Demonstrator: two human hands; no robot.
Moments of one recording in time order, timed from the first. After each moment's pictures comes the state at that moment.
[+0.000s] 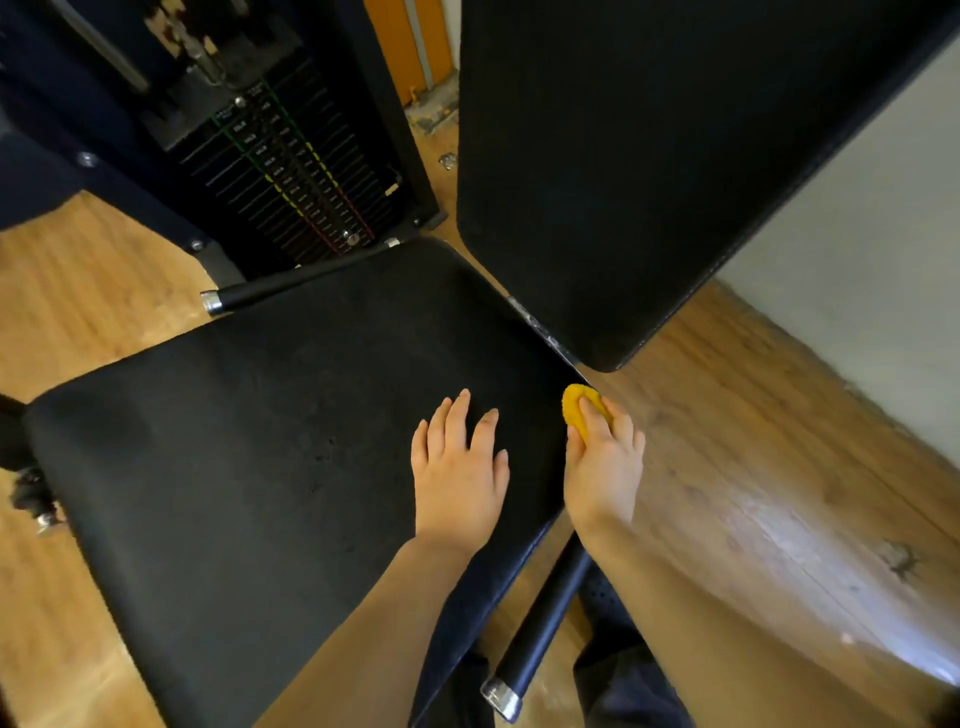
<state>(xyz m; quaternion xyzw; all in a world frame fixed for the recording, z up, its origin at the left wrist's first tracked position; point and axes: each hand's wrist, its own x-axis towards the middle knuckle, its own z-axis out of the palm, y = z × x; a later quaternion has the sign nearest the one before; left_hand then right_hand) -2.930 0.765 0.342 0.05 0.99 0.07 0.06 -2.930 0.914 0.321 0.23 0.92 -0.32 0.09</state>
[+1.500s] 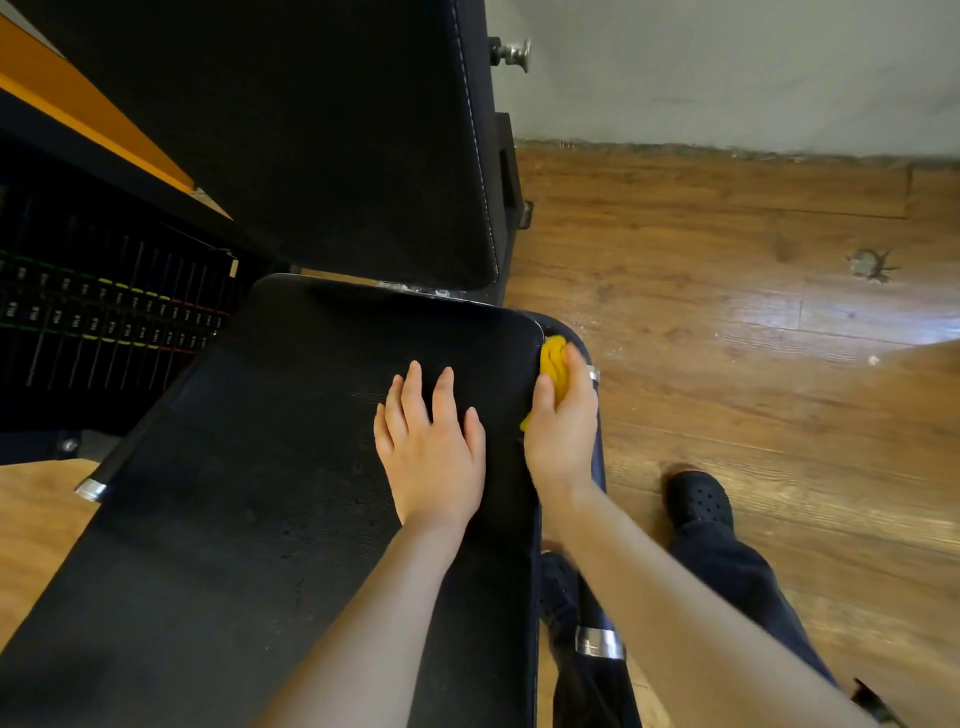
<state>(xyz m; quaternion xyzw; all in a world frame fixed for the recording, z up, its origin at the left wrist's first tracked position) -2.946 0.758 0.316 0.23 0.97 0.02 0.06 -2.903 0.865 0.320 0.55 0.58 -0.59 -0.08</state>
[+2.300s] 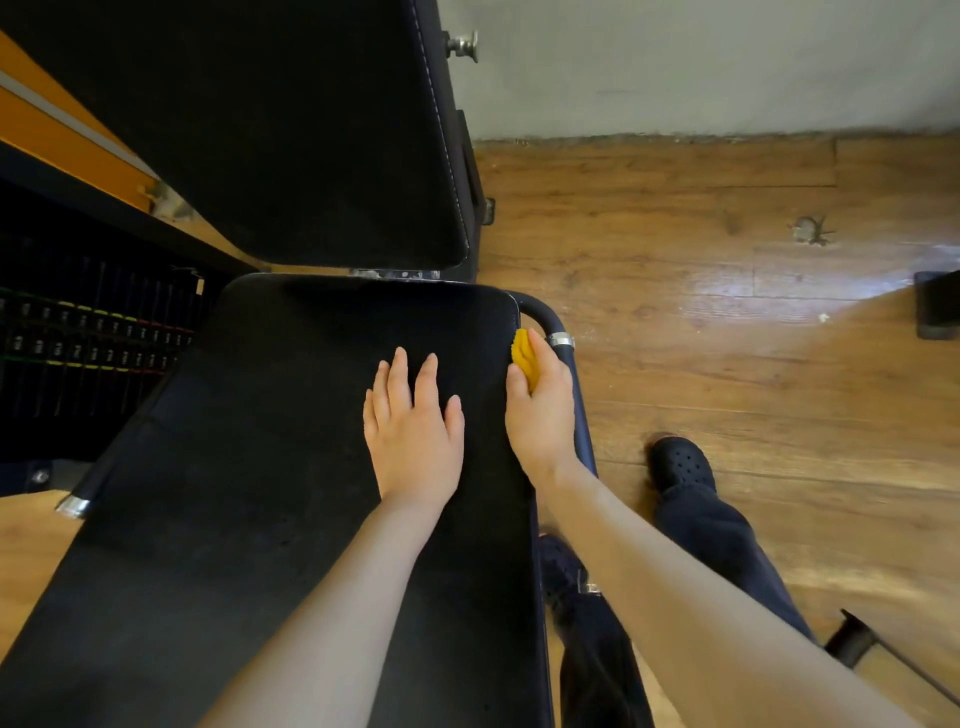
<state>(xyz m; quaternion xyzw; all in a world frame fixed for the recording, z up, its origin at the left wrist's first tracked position) -2.950 0.743 0.330 0.27 0.95 0.05 0.14 -2.886 0.845 0.322 0.54 0.60 -0.58 -0.08</state>
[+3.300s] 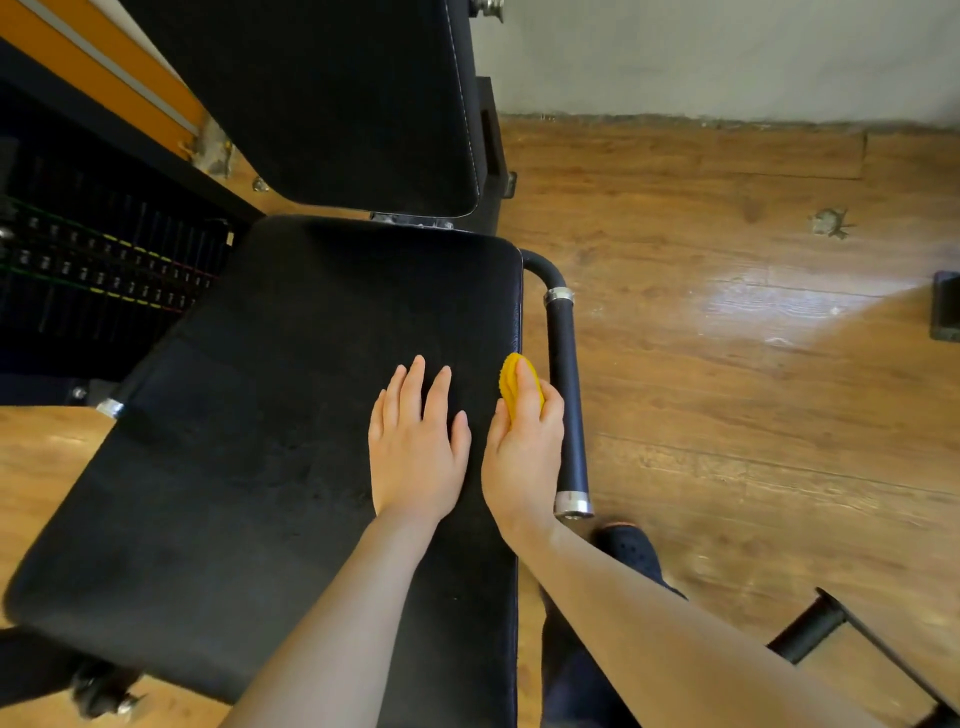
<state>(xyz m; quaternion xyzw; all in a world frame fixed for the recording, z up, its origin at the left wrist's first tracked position) -2.883 0.690 0.348 0.31 0.95 0.01 0.10 -2.816 0.767 0.337 0.50 0.73 -0.45 -0.11</state>
